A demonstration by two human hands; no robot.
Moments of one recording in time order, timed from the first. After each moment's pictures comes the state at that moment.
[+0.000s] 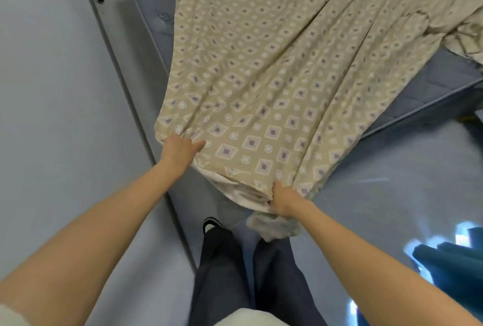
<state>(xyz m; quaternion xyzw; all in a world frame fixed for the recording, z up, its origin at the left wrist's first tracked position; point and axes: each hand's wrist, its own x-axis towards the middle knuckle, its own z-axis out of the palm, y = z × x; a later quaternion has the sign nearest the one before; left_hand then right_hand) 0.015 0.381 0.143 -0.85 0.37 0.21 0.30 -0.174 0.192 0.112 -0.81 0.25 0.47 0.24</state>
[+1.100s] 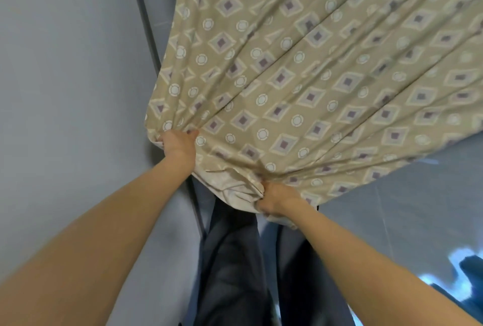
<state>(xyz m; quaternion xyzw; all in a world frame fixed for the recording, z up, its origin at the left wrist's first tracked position) -0.013 0.491 -0.112 -0.84 0.20 0.38 0.33 -0.156 0.311 -0.118 -0.79 0.14 0.56 0.20</state>
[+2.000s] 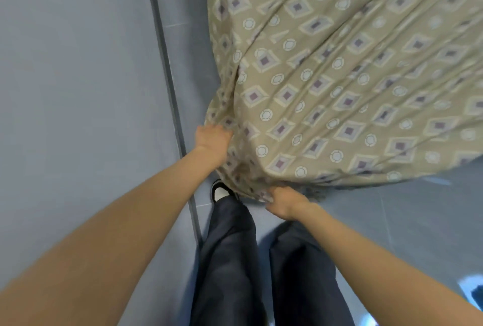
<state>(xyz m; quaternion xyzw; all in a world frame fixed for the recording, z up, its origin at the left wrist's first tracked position) -0.024 0.434 -0.107 -0.88 0.22 0.40 0.14 -0.165 0.280 -0.145 -0.78 0.08 0.59 0.20</state>
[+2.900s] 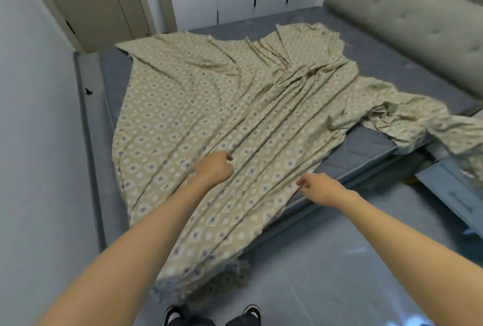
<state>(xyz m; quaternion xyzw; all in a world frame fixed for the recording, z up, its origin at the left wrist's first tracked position) -0.049 0.069 0.264 -0.92 0.21 0.29 -0.18 -0.196 -0.145 0.254 -0.90 0.25 0.30 0.19</state>
